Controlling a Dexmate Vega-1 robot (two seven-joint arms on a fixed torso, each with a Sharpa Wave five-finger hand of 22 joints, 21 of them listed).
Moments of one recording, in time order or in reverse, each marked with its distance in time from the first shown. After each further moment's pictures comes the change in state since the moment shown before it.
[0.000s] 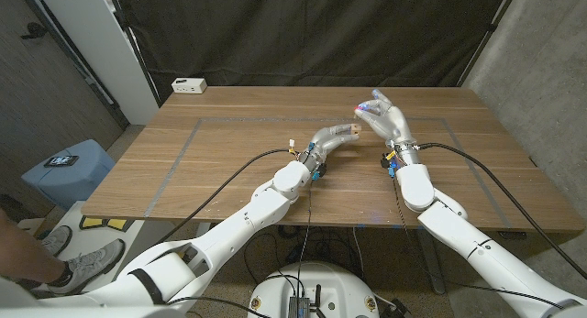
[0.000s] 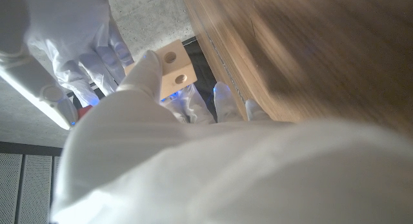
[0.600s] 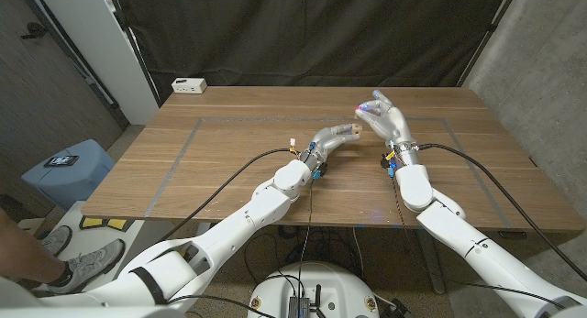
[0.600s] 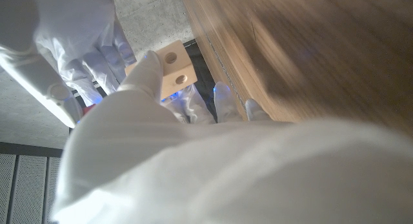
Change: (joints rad) left arm -0.008 -0.005 -0.001 0.002 -0.018 0.022 -0.014; left_hand 0.004 0.004 0.002 0.002 0.000 -0.007 -0.003 -0.002 0.000 -0.002 0.002 -0.003 0.001 -0.005 0.005 0.000 0.000 0.000 0.000 0.000 0.000; right arm 0.016 0.010 -0.008 0.041 -0.014 0.022 -0.016; right_hand -0.005 0.005 -0.008 0.000 0.007 -0.002 0.002 0.000 -0.001 0.000 0.000 0.000 0.000 0.000 0.000 0.000 0.000 0.000 0.000 0.000 0.000
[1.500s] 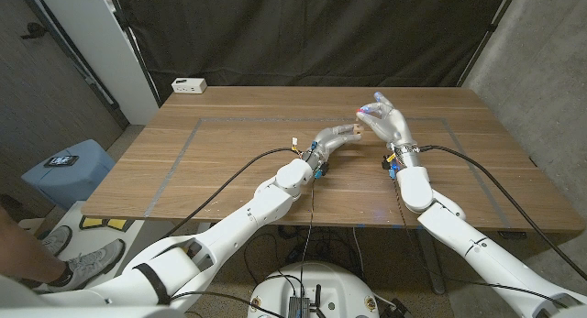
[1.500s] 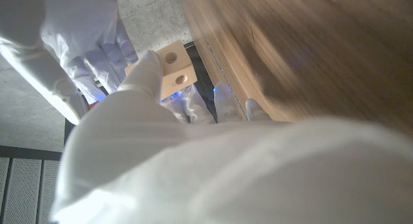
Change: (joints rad) left arm -0.019 -0.017 0.008 0.029 -0.003 0.007 -0.004; left_hand 0.000 0.000 -0.004 0.004 0.002 0.000 0.000 0.003 0.001 0.000 0.000 -0.003 0.005 0.000 0.000 0.000 0.000 0.000 0.000 0.000 0.000; right arm 0.015 -0.001 -0.008 0.052 -0.021 0.036 -0.015; right_hand 0.000 0.000 -0.009 -0.009 0.000 0.000 -0.011 0.012 -0.001 0.000 0.000 0.000 0.000 0.004 0.004 0.000 0.000 0.000 0.000 0.000 0.000
